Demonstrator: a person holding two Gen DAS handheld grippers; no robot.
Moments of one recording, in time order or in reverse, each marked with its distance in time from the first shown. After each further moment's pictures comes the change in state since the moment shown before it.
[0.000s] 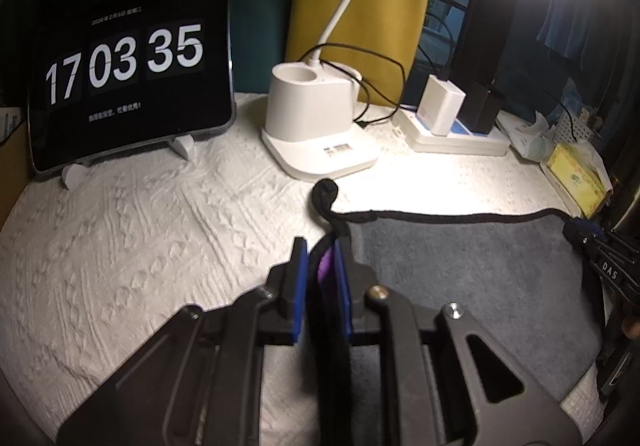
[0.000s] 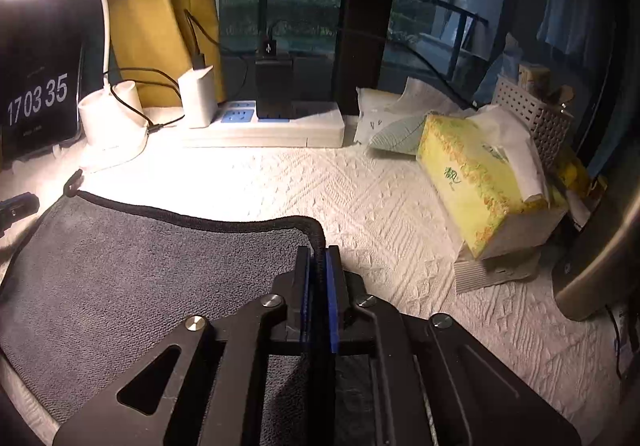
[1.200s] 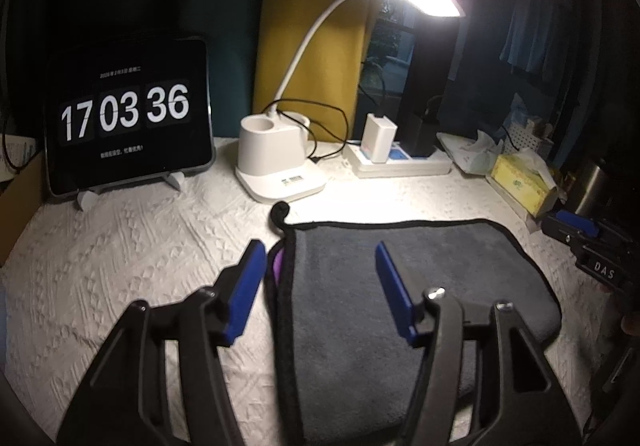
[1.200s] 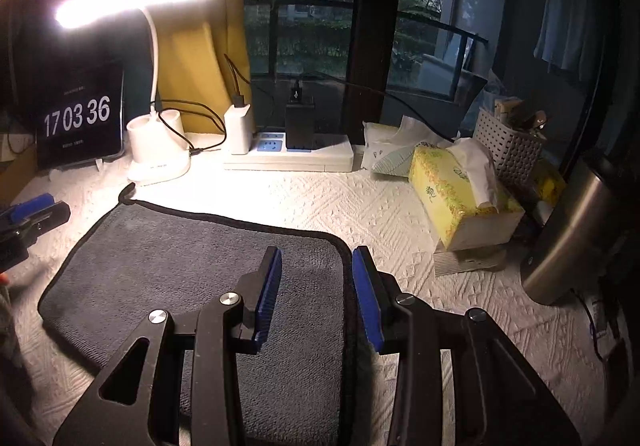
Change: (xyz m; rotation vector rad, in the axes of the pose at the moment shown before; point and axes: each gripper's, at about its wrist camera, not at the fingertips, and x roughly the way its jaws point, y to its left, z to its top) left arm -0.080 -0.033 -0.008 0.050 -0.145 -0.081; right arm -0.083 0.013 -0.007 -0.007 -0.092 0.024
